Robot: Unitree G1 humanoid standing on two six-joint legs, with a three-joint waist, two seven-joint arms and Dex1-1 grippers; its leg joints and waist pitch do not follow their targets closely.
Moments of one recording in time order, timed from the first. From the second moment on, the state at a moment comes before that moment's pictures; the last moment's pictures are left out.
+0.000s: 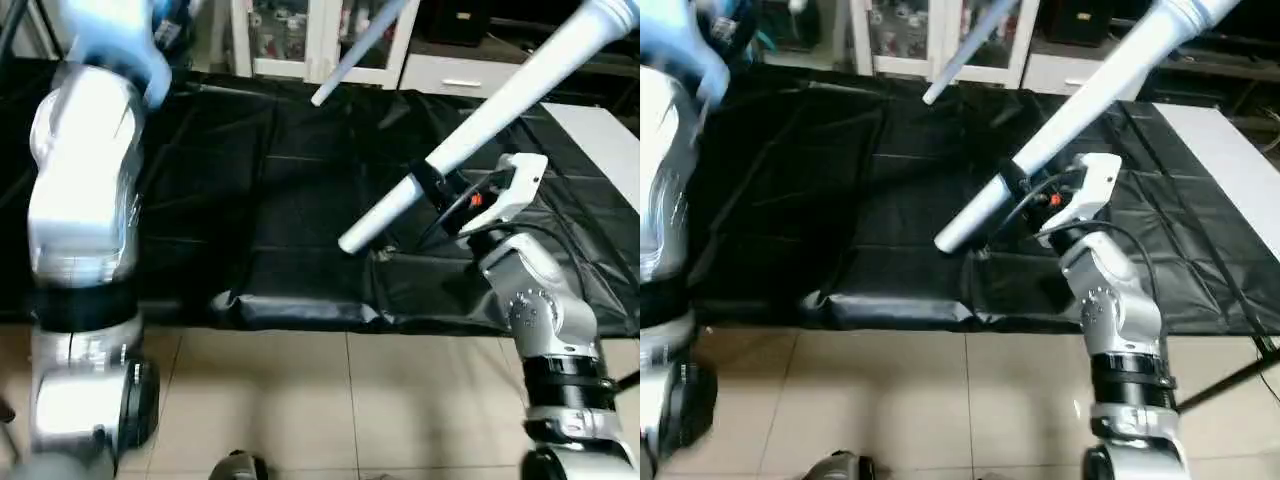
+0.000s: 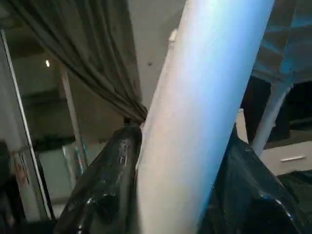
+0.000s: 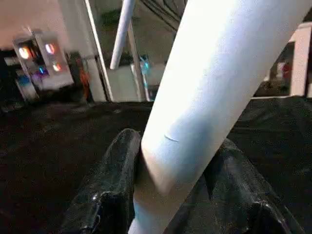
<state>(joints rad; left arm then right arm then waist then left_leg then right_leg) -0.73 0.30 0.21 -0.14 0.05 0.43 -0.19 -0.49 -0.20 -0.17 0.25 0.44 0.25 0.46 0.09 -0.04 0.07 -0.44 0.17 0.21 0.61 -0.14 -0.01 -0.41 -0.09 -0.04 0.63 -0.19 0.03</state>
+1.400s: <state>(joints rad) -0.46 0.31 0.19 0.29 0.04 0.00 -0.17 -0.47 -0.22 -0.06 0.29 0.18 0.06 0.32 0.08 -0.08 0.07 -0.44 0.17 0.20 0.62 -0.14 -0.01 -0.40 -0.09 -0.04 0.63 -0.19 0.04</state>
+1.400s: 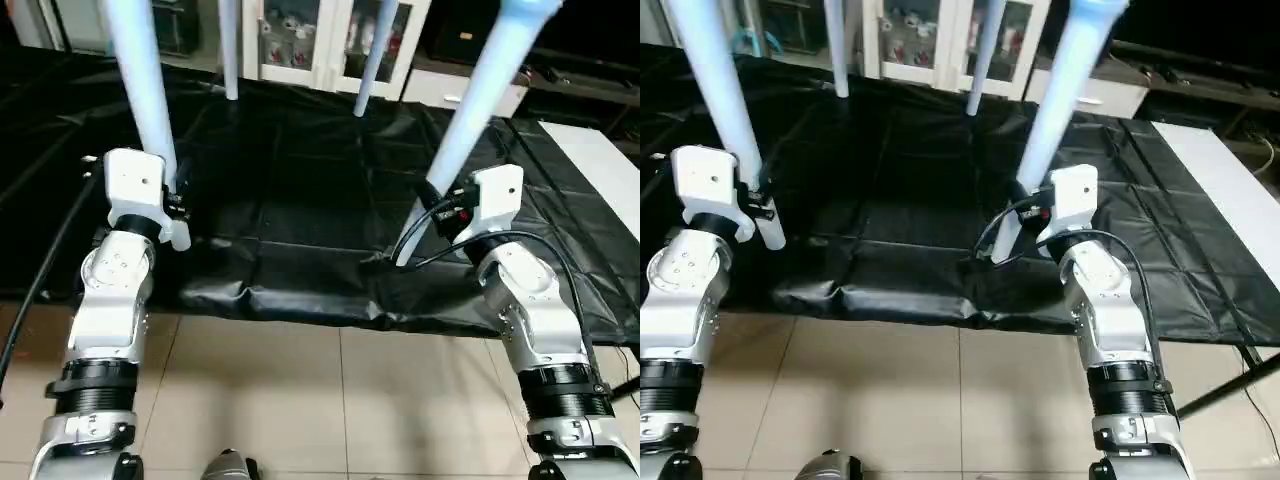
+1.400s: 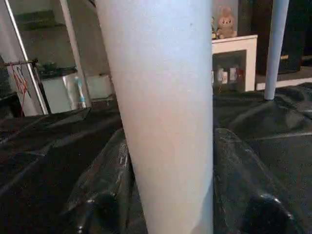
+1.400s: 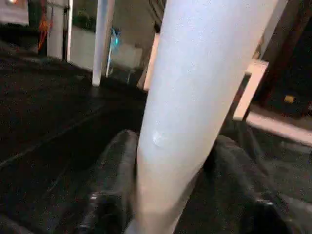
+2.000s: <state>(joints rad) -0.14 0.17 0.27 -0.18 -0.24 0.09 -0.18 -0.19 -0.17 -0.08 -0.09 0.22 -0.04 0.30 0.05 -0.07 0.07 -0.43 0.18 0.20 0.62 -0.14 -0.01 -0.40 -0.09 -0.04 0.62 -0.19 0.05</state>
